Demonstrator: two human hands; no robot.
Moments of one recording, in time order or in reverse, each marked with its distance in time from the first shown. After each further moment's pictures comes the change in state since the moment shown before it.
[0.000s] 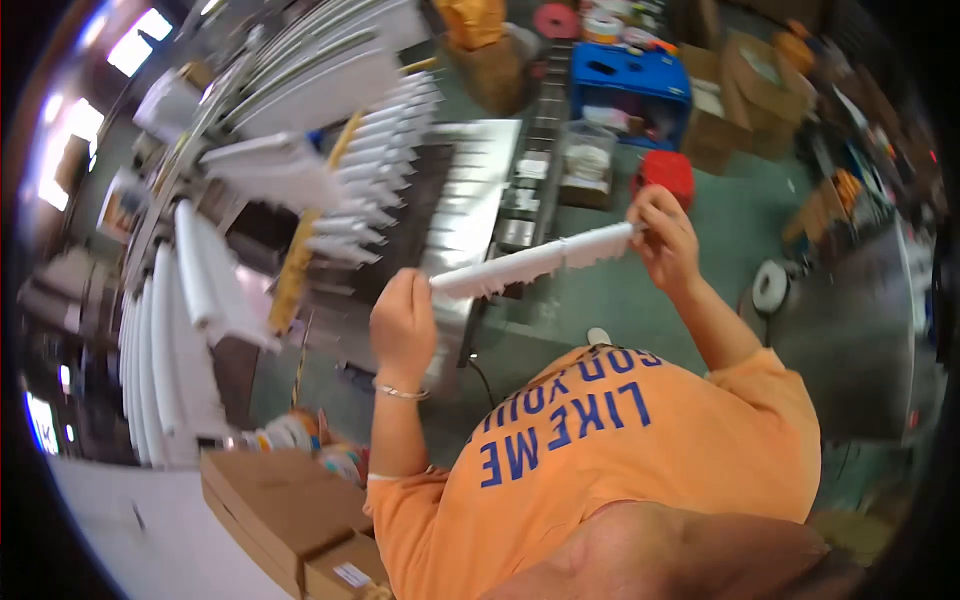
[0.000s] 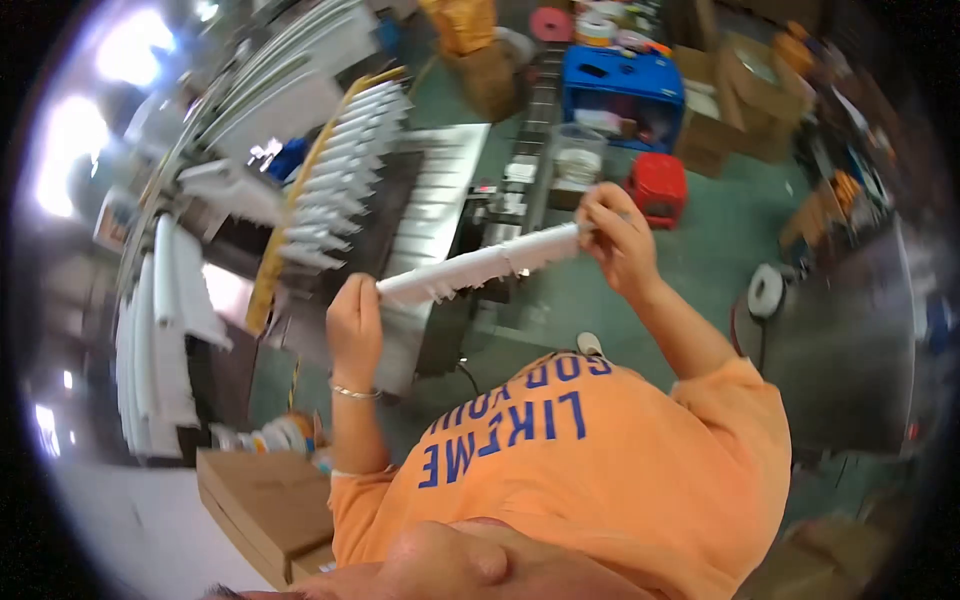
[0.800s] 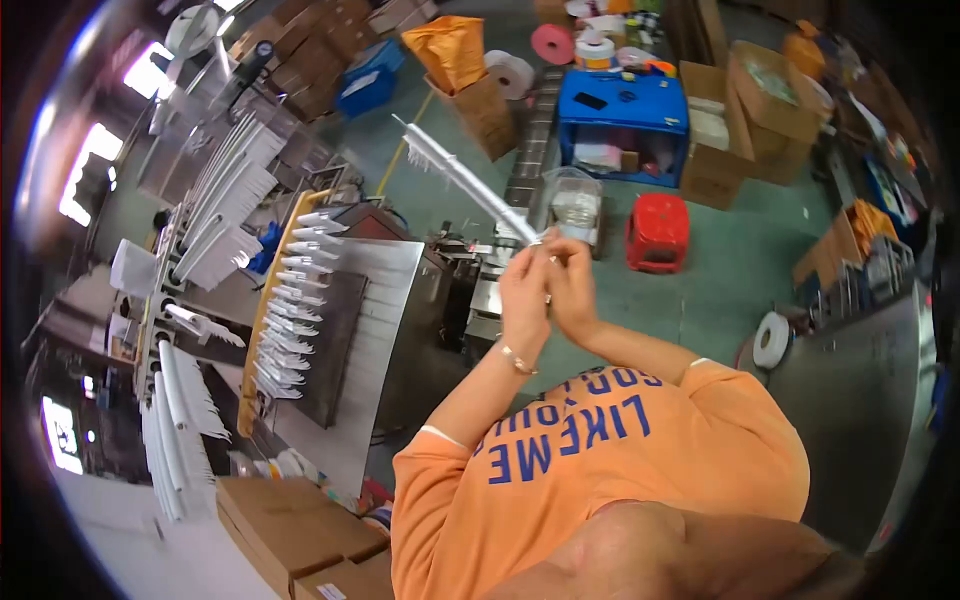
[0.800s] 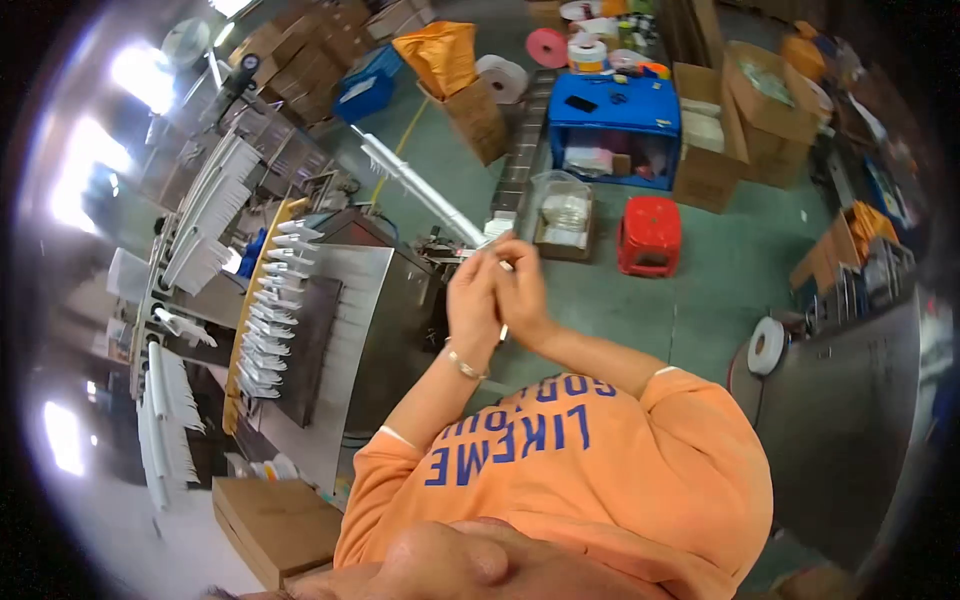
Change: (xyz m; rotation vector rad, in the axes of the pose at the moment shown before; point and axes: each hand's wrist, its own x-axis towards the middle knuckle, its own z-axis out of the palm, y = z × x) left_hand 0.175 0.207 0.304 -1.428 -0.134 -0.465; right_hand 0.149 0.013 -0.130 -0.310 0.152 -0.290
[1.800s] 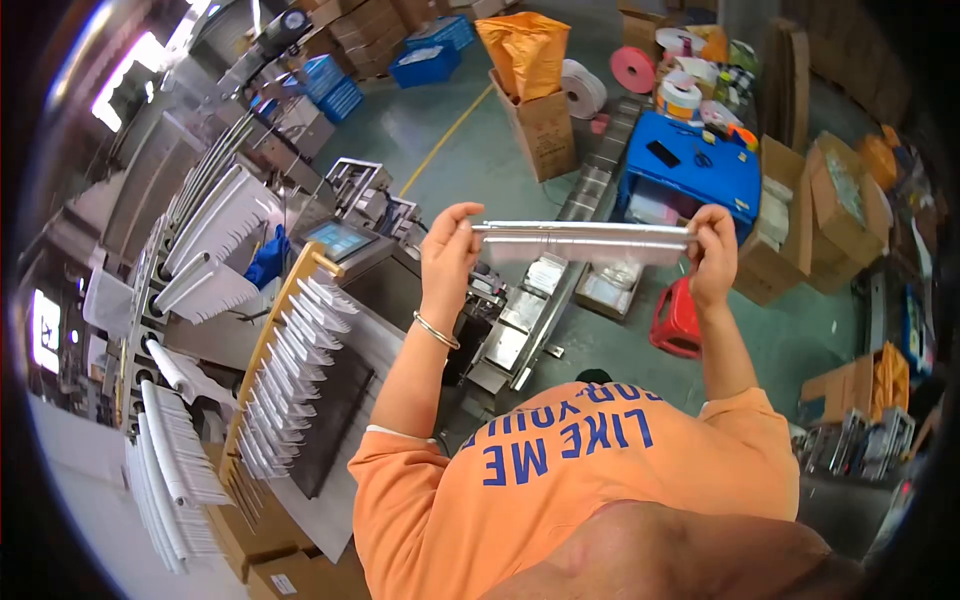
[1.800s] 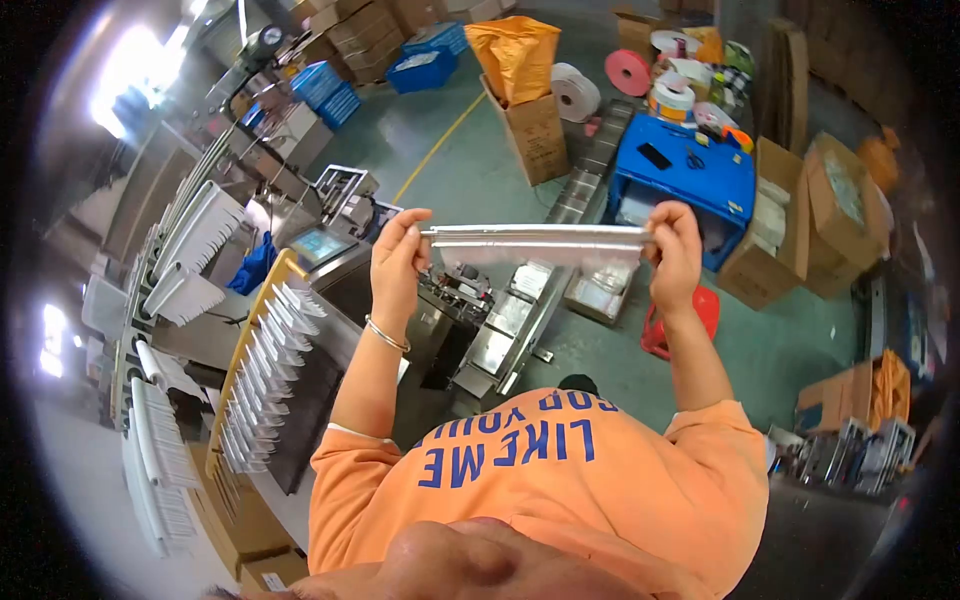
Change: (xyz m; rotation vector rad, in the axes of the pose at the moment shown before) left_hand 0.248 0.108 -0.105 0.439 0.081 0.342; right_hand 0.298 0.053 -0.062 0.097 -0.066 0.044
